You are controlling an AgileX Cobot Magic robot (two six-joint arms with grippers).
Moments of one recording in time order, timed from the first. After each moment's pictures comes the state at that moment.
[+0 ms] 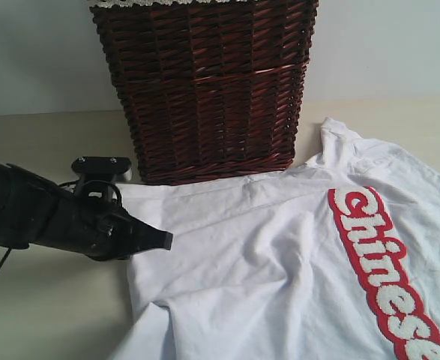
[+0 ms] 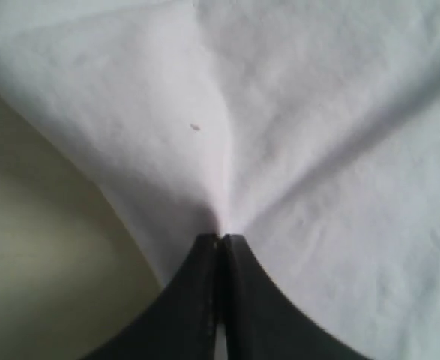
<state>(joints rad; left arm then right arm) -0.54 1.88 -0.80 -1.58 0.04 1.27 0.20 0.01 -0.07 0.69 -0.09 -0.44</state>
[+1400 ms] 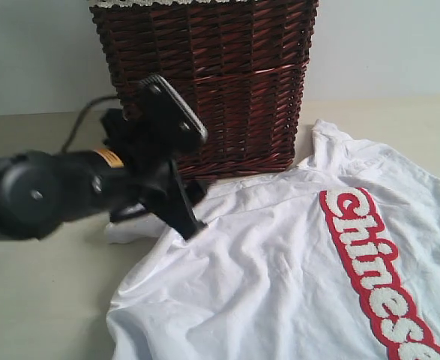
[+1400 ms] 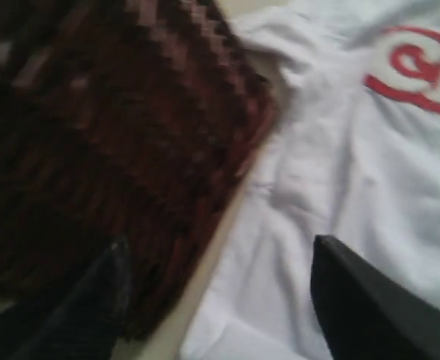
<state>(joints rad) -0.77 1.62 -0.80 -0.58 -0.26 0.95 0.20 0.01 -0.07 0.69 -0.09 -0.44</state>
